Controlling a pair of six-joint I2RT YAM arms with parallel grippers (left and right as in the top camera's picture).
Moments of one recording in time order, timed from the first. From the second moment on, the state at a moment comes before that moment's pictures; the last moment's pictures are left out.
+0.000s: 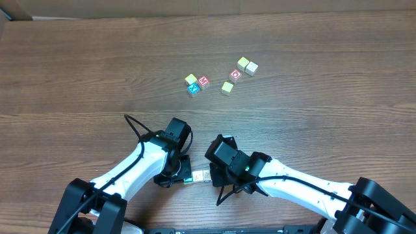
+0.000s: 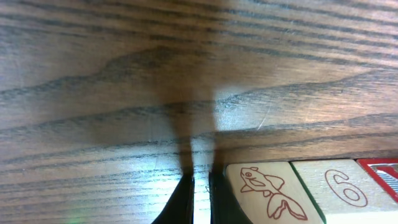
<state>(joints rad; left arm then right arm) -0.44 1.53 0.71 -0.81 0.12 -0.57 0.97 1.58 0.82 -0.44 -0.06 0.78</state>
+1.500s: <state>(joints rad) -0.44 1.53 0.71 -0.81 0.14 -0.57 0.96 1.65 0.82 -0.38 -0.14 0.93</state>
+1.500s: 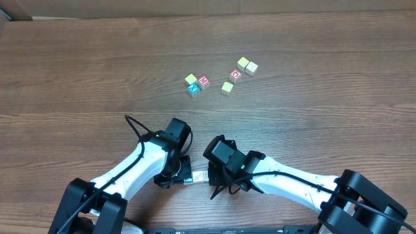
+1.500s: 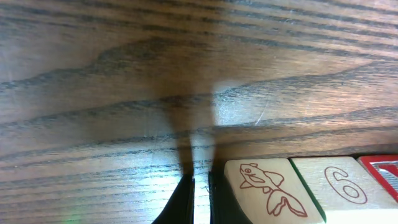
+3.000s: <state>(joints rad) -0.43 1.59 0.76 -0.68 0.12 -0.47 0.96 1.65 0.81 -0.41 -0.18 1.05</state>
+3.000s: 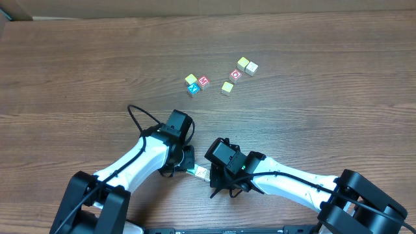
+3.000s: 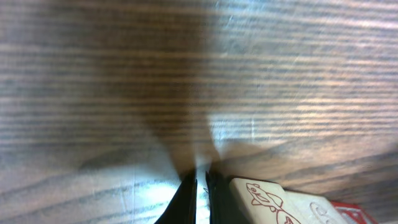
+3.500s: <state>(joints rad) -0.42 1.62 0.78 -0.63 0.12 -0.43 0.96 1.65 0.81 -0.41 -0.20 1.13</state>
